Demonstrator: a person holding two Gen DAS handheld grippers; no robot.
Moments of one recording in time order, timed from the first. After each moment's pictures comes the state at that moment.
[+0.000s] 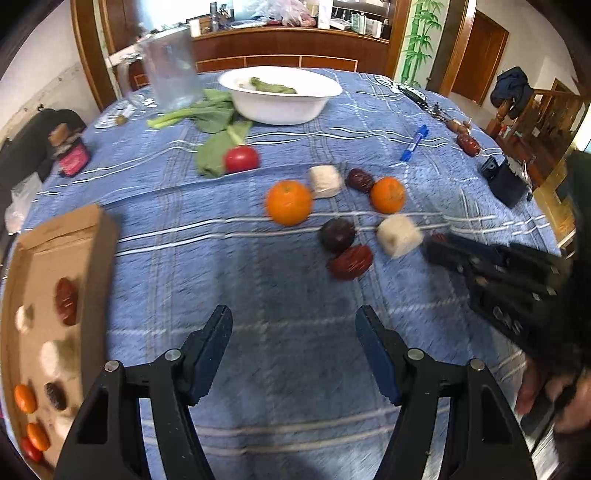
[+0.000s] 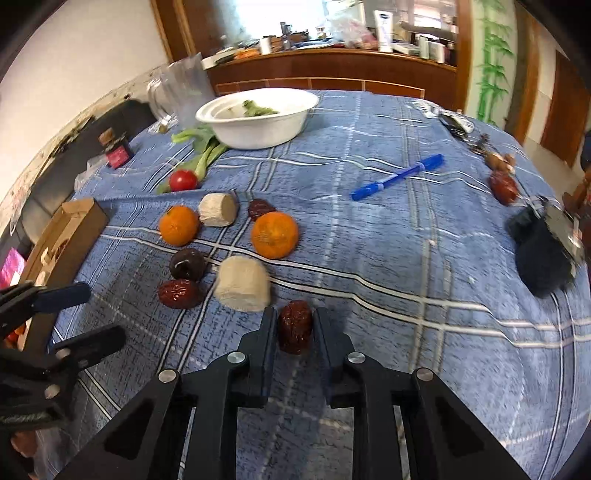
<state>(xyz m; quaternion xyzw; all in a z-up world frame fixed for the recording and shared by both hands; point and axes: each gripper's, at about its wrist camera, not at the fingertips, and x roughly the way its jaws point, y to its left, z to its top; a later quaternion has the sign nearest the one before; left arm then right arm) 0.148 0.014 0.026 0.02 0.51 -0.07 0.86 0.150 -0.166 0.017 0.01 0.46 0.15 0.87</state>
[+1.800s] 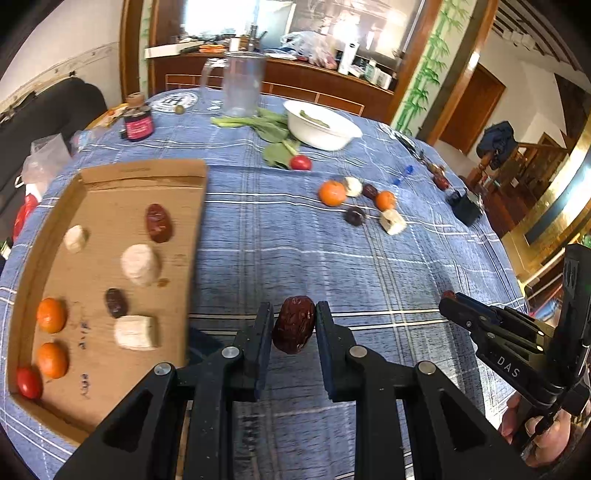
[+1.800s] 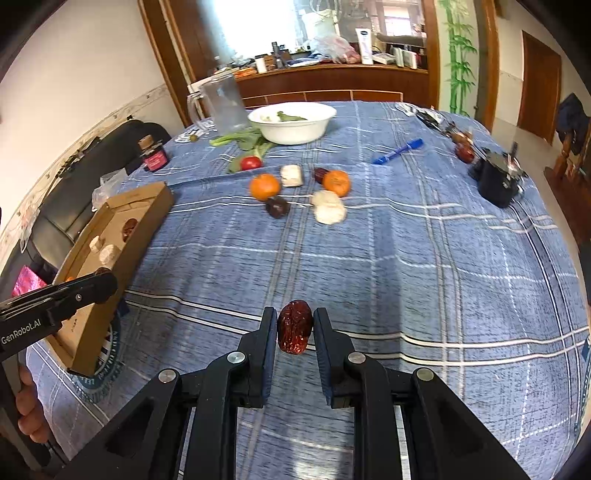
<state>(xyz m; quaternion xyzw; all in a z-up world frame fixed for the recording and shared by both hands) 0.033 0.123 0.074 -0.08 0.46 -0.08 0.88 0.022 -0.114 0.058 0.04 0.44 0.13 0.89</state>
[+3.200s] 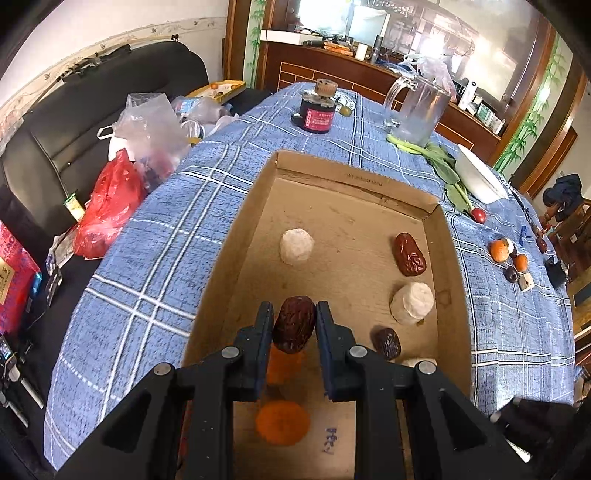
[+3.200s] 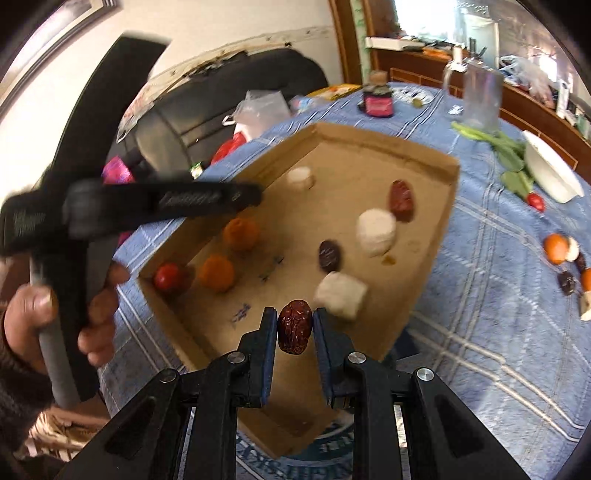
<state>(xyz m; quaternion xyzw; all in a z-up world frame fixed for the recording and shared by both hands) 0.054 0.323 0.052 -0.12 0.47 0.06 0.87 0.001 0.148 0.048 -0.07 0.46 0.36 0.80</state>
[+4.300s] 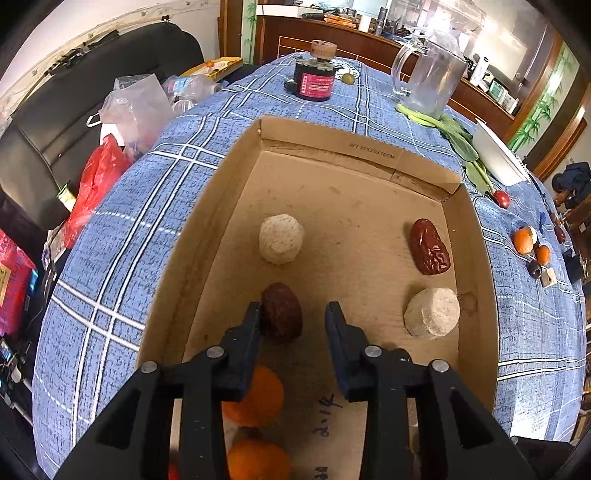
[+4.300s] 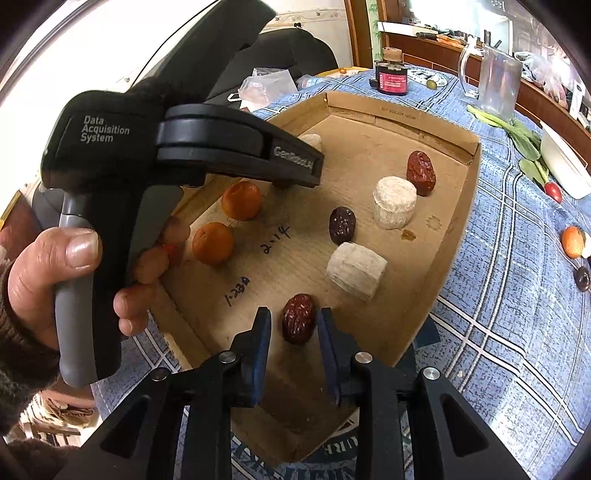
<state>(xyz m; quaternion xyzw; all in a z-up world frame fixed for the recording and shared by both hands) 0.087 0.312 0.022 -0.11 0.51 0.07 0.85 0.004 0.158 0.026 -0.10 0.48 0.37 0.79</state>
